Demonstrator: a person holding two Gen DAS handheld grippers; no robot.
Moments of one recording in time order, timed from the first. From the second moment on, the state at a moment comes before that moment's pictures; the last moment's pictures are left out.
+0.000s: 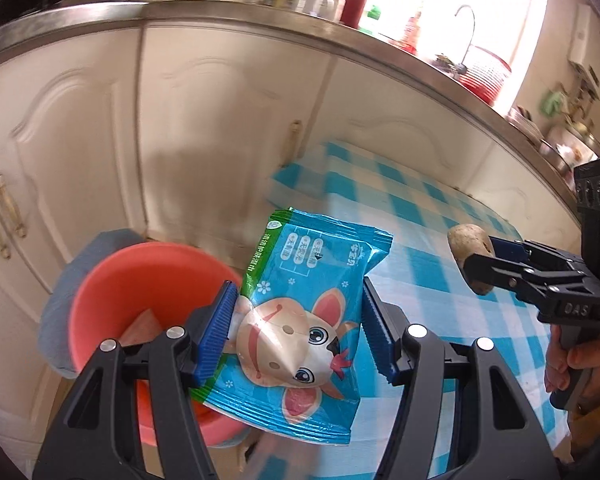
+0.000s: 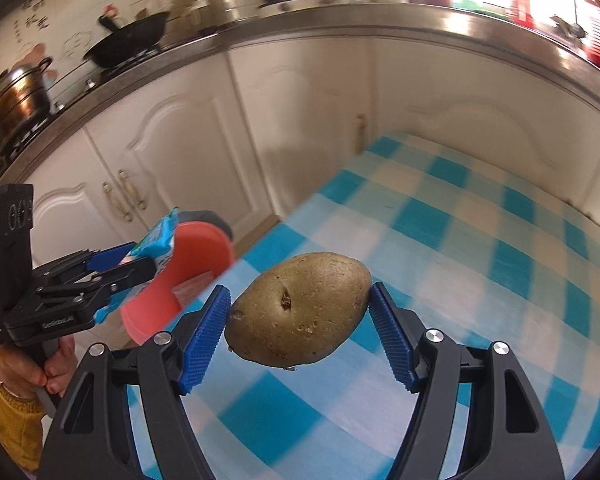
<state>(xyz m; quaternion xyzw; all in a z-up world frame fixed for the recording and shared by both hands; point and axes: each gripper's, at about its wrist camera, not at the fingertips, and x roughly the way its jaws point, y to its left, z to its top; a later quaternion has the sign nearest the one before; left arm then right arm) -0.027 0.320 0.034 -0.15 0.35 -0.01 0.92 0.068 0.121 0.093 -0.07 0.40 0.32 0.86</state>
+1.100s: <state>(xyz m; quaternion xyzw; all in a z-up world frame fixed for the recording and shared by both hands) -0.032 0.433 -0.058 -0.20 0.41 0.13 0.88 0.084 0.323 0.017 -0.19 0.46 0.42 0.76</state>
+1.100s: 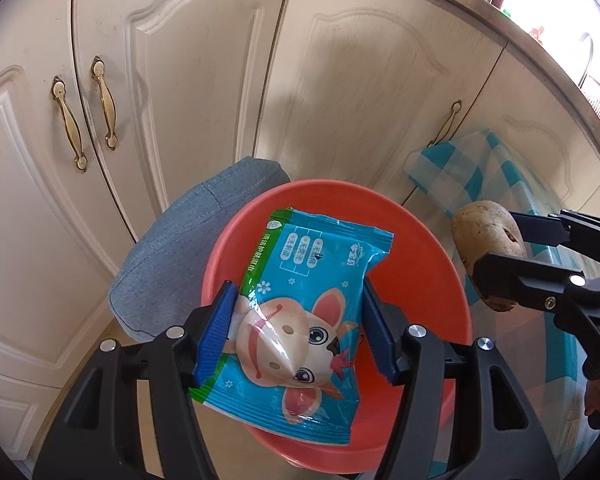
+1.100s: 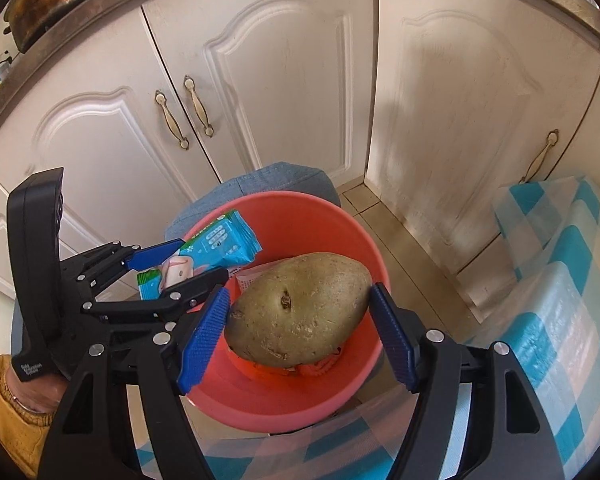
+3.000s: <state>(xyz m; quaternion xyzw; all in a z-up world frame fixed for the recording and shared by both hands) -0.080 0.189 0.181 -0.01 0.19 0.06 0.98 -0.039 -0.040 0.221 0.05 0.21 0.06 0.97</state>
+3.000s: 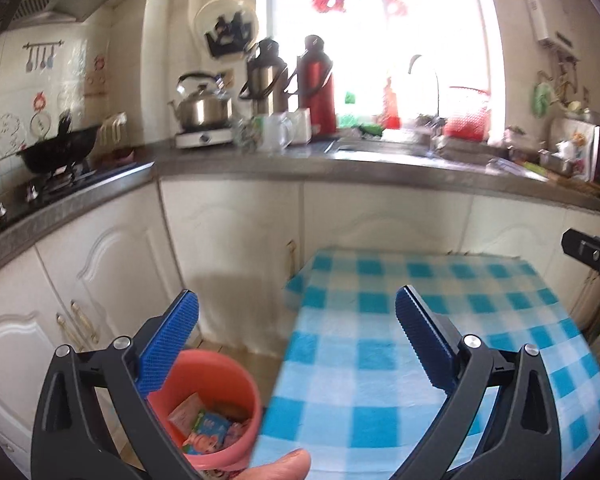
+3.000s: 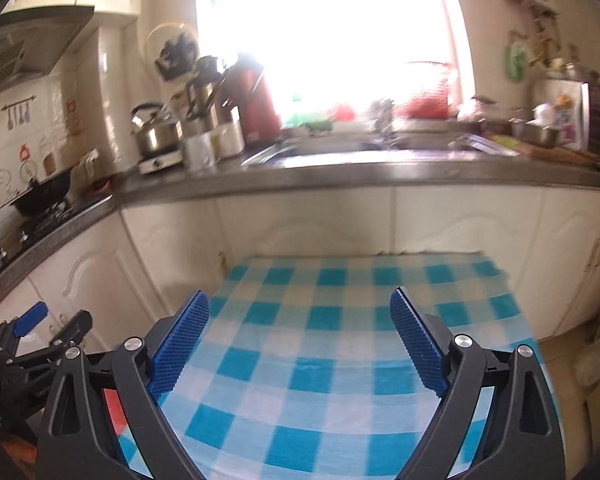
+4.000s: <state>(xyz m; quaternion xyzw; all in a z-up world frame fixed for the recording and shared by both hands) -0.172 0.065 0.287 0.02 0.07 -0.04 1.00 -0.194 -0.131 0.300 0.03 0.03 -0.10 0.99</state>
